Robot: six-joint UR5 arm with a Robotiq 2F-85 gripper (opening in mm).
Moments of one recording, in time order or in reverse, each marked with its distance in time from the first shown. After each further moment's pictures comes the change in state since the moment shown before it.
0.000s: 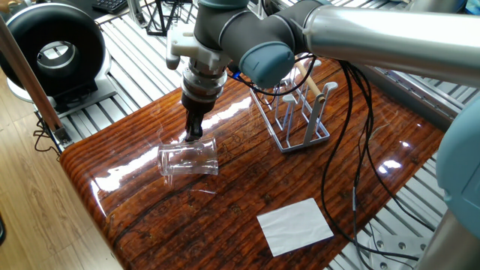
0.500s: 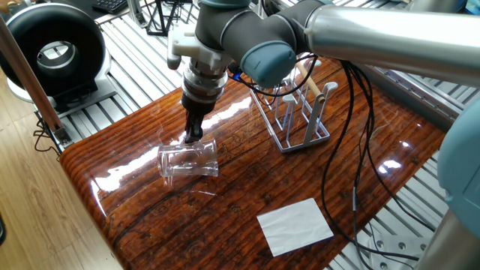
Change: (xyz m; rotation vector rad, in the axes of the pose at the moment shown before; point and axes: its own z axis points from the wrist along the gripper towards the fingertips) arm -0.002 0.005 0.000 -0.013 -0.008 0.005
